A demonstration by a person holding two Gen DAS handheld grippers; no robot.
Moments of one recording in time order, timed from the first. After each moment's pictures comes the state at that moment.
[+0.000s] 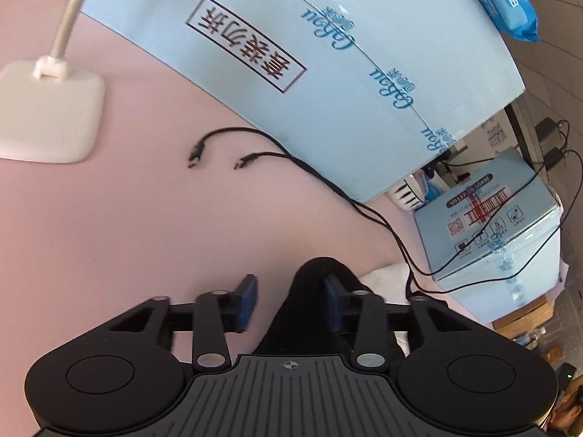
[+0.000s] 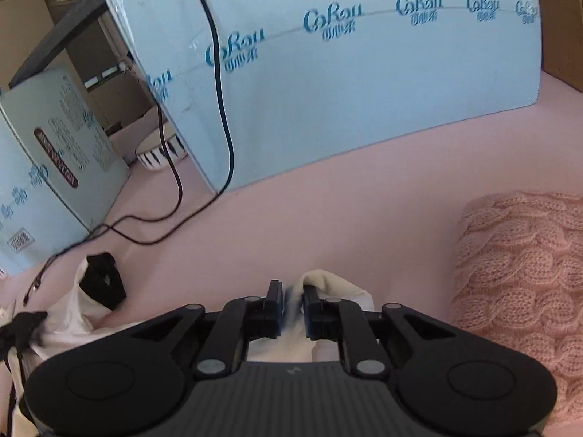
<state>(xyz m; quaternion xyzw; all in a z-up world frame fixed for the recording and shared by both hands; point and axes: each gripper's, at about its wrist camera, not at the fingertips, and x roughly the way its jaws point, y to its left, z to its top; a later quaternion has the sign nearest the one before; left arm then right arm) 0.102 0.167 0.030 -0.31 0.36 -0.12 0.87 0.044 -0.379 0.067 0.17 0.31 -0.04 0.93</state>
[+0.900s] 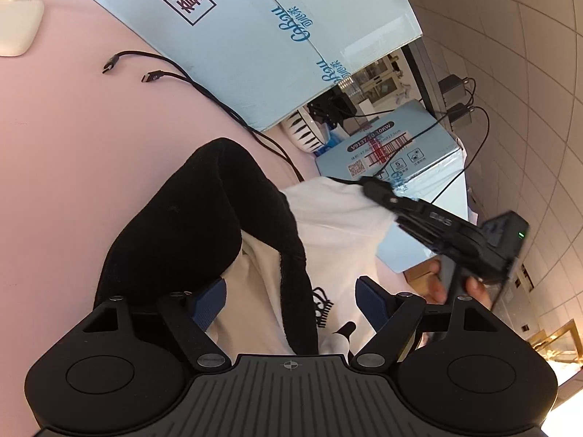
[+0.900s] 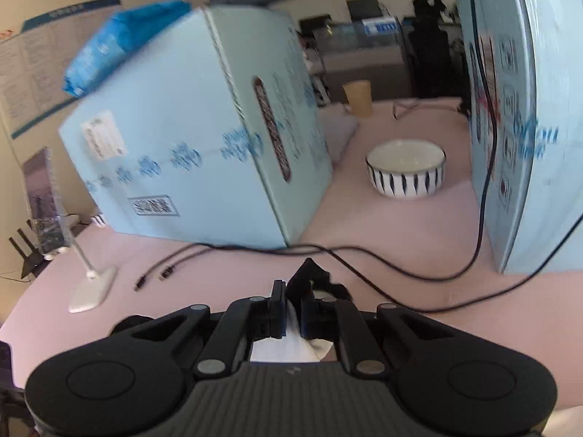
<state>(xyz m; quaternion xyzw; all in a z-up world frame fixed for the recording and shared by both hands) 0.055 0.139 -0.004 -0.37 0.36 -0.29 0.81 0.105 -0.190 0.101 0.06 0.27 0.25 0.93</state>
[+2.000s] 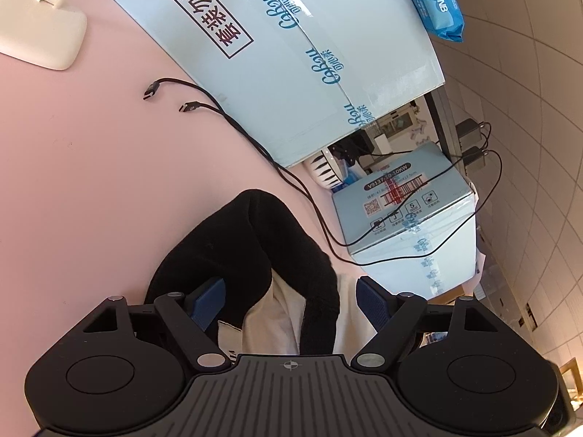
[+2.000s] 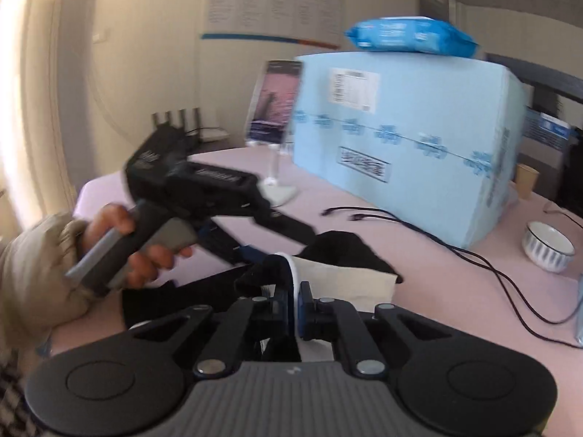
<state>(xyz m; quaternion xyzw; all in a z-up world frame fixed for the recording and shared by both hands) 0.056 0.159 -0.006 -0.40 0.34 -0.25 0.81 -0.035 -0.120 0.060 -0.20 0.27 0.46 0.82</state>
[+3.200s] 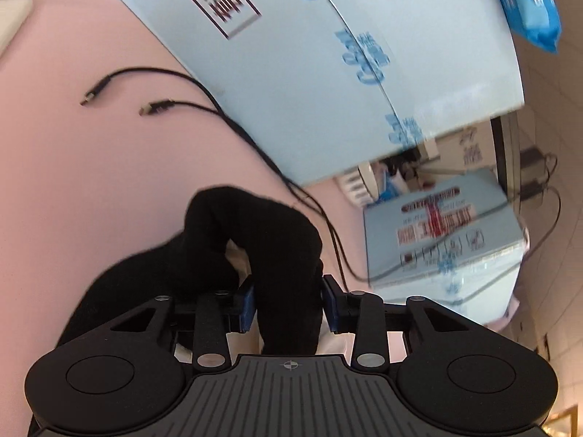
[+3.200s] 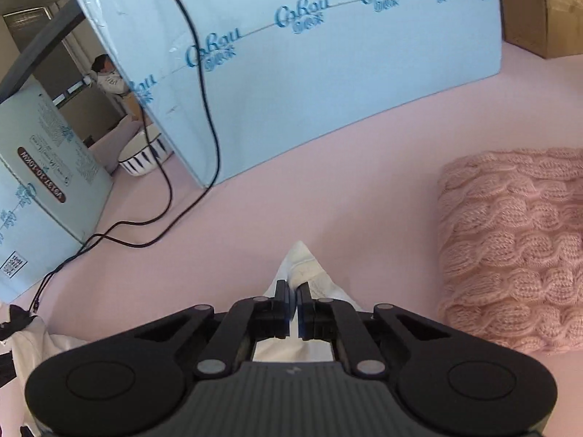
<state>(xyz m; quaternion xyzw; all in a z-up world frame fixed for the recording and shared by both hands) 0.149 0.120 0.008 -0.45 0.40 -0.15 0.79 0.061 -0.382 0.021 0.23 0.40 -0.07 0.88</state>
